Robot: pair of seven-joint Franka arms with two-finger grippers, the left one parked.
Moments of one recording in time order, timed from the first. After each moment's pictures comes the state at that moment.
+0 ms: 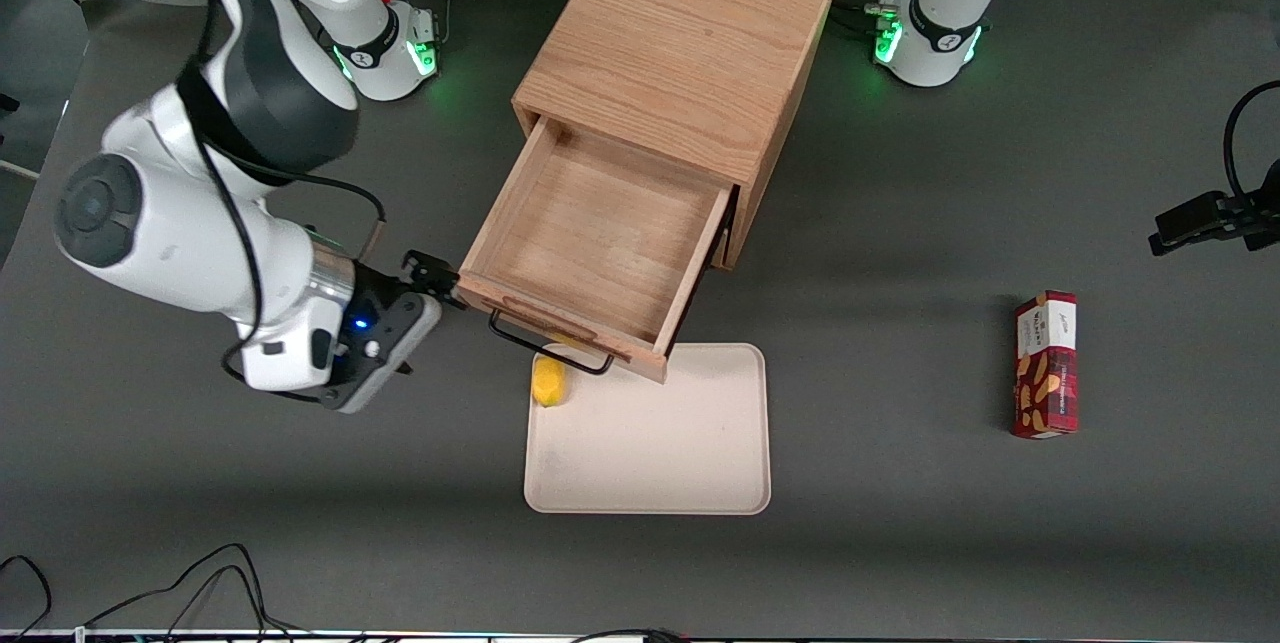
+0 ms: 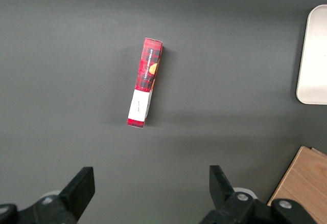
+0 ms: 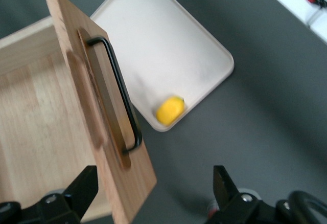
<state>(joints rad) 0.13 0.44 0.24 -1.23 0.12 1.70 -0.41</state>
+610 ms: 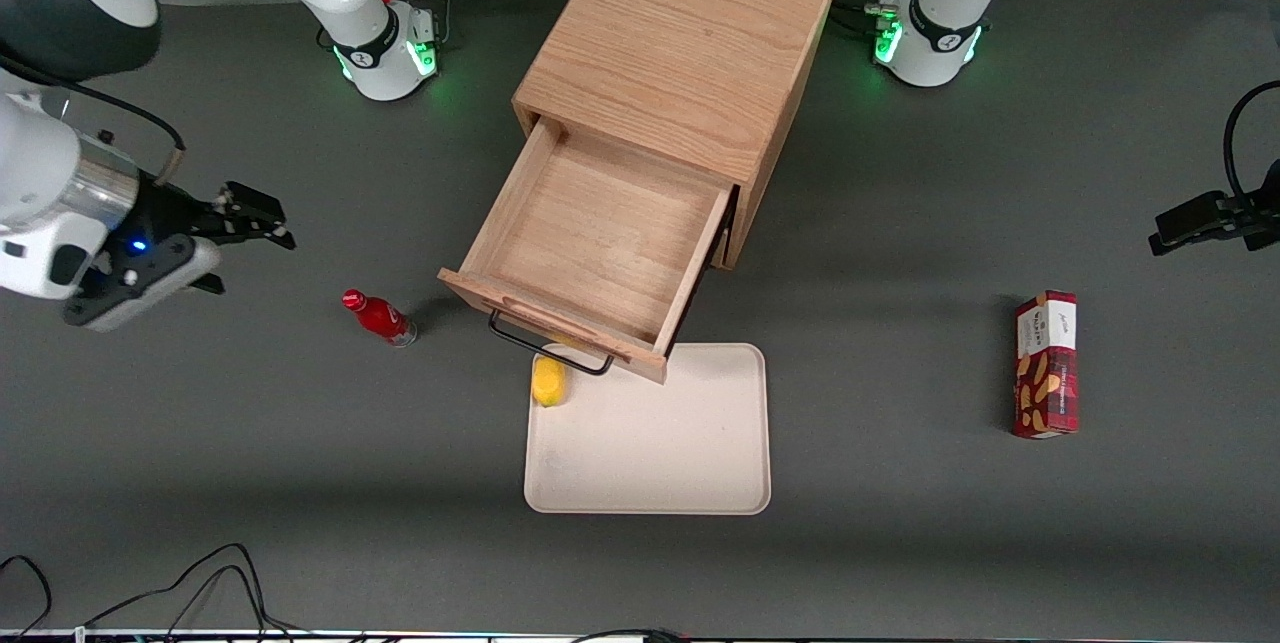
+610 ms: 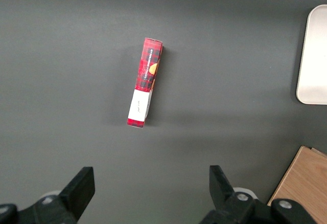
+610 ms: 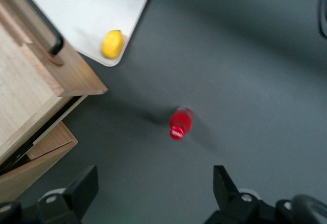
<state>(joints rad) -0.14 0.10 0.24 -1.56 0.11 1.62 -0.29</state>
